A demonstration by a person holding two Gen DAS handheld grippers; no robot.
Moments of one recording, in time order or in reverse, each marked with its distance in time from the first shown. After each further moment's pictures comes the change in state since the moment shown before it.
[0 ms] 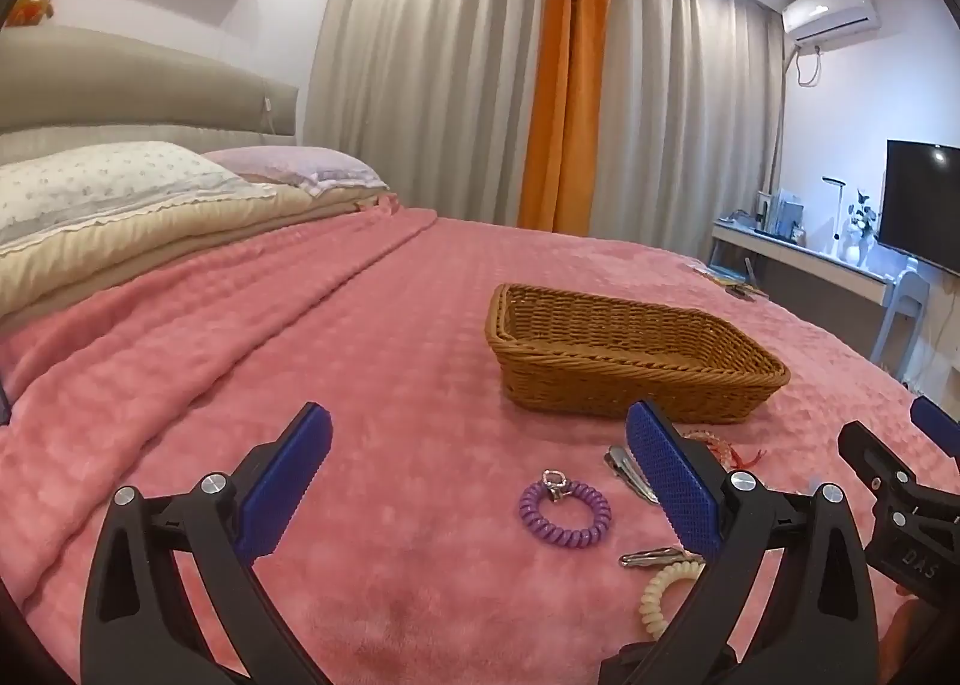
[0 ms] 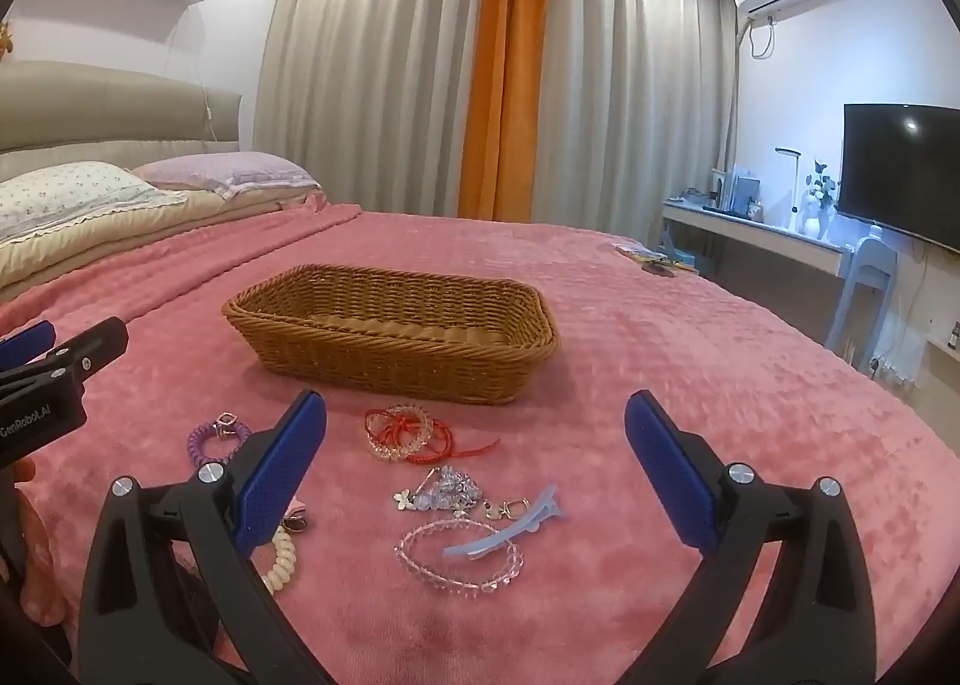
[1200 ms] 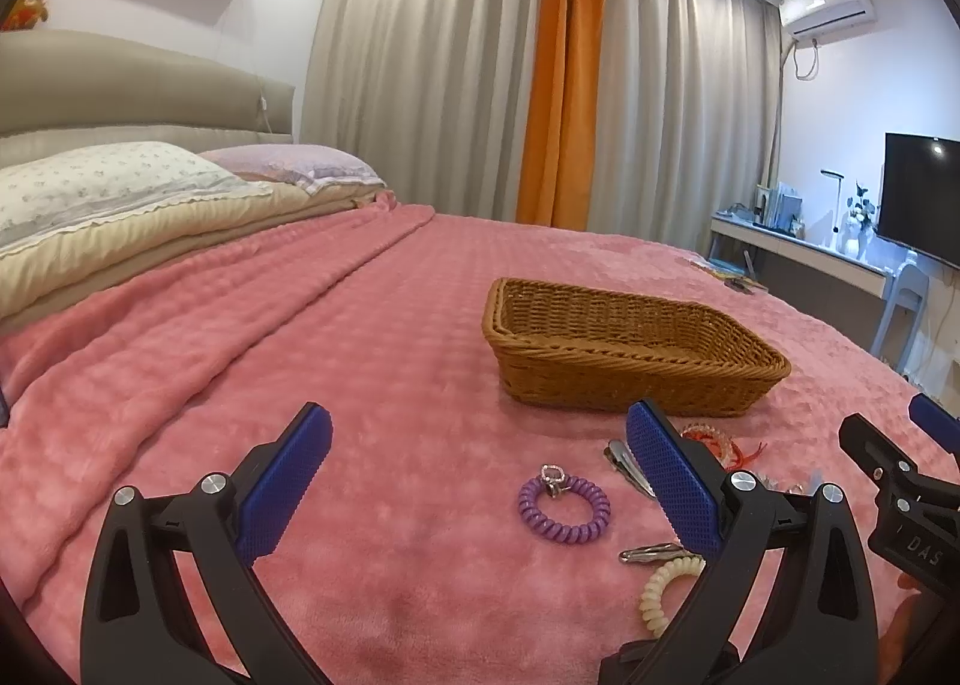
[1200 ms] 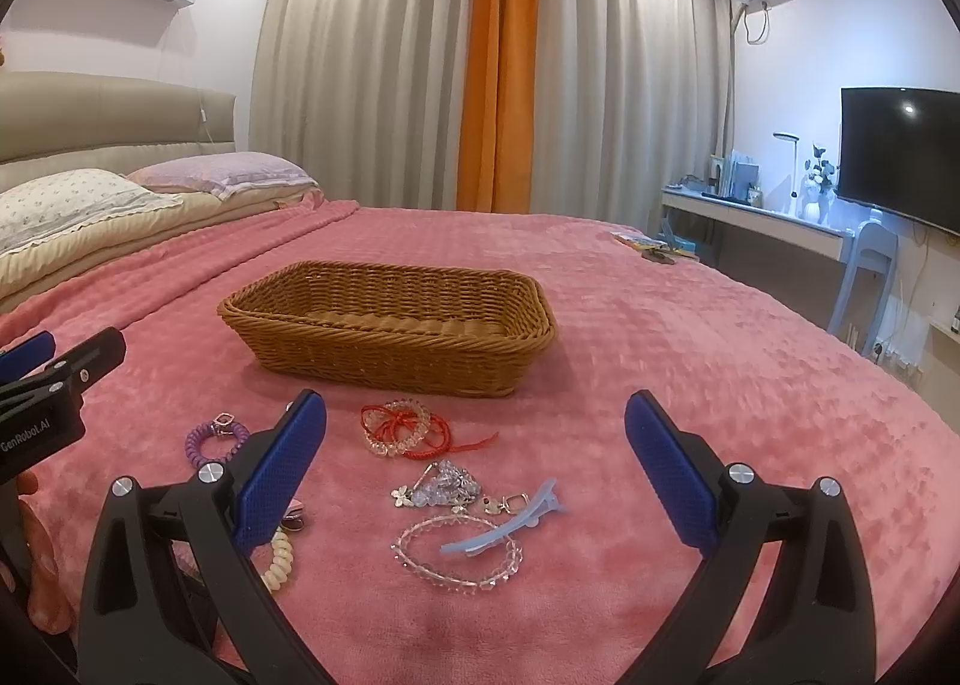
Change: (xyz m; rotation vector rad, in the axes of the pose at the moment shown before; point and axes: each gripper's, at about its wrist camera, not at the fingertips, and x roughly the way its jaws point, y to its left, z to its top) left arm 0.006 0.000 -0.004 0.005 0.017 -0.009; right arm 0.005 -0.007 0.001 0.033 0.026 0.007
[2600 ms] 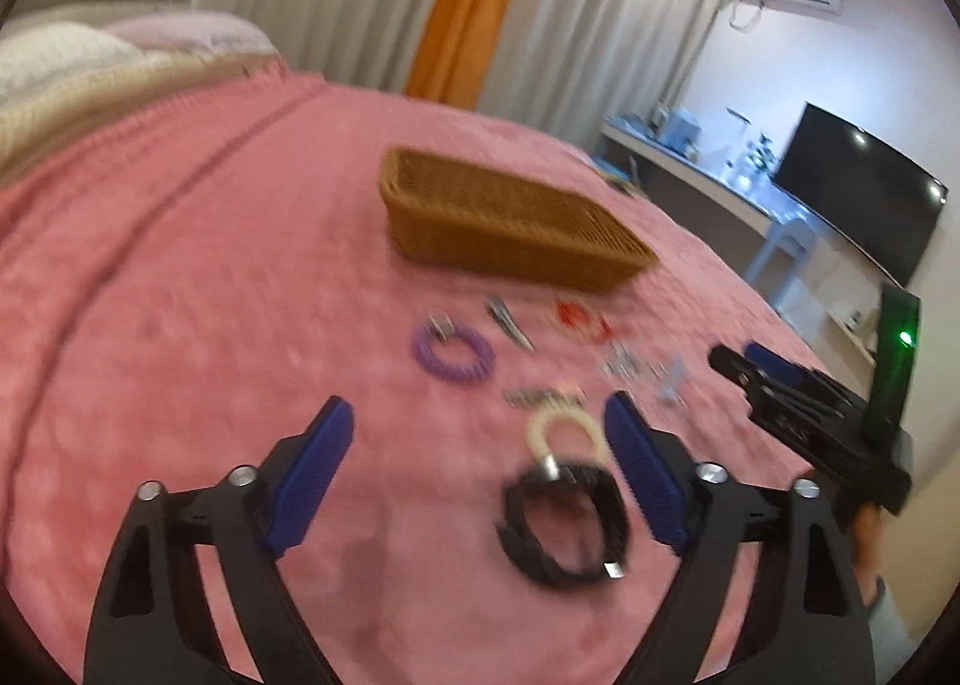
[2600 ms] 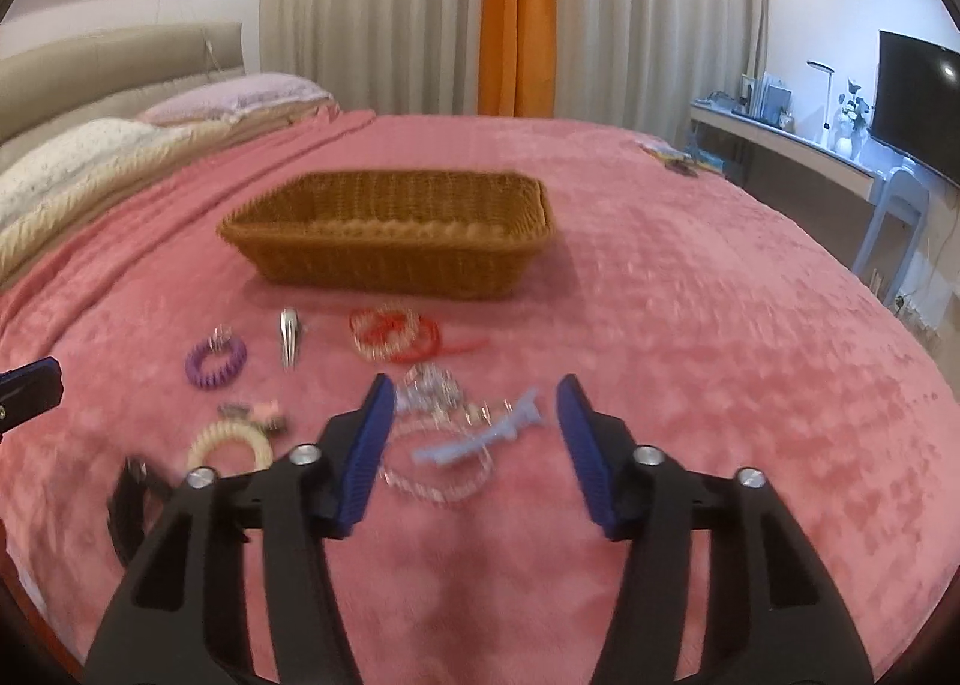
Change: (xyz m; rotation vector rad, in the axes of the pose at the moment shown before) left arm -0.028 0.021 -0.015 -0.058 0.352 -0.362; right arm 0.006 -0.028 -0.009 -0.018 0.263 0.072
